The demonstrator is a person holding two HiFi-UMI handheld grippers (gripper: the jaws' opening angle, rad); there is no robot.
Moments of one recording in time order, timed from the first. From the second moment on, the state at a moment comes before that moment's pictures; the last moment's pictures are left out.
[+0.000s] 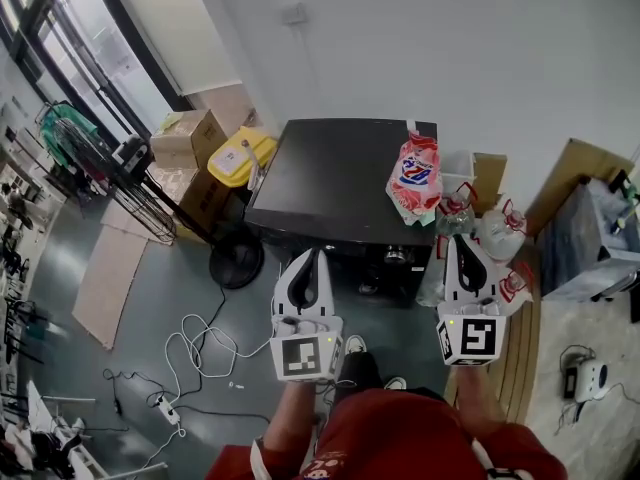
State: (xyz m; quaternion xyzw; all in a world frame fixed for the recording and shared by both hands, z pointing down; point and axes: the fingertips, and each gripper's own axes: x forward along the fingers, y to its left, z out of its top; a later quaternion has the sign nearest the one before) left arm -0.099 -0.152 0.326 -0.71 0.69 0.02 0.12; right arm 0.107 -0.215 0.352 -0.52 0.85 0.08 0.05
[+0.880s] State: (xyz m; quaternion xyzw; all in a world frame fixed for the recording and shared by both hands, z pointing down) left arm -0.089 -0.164 0.329 -0.72 0.68 0.03 0.10; right arm 0.123 -0.221 0.361 -0.53 0.85 0.07 0.04
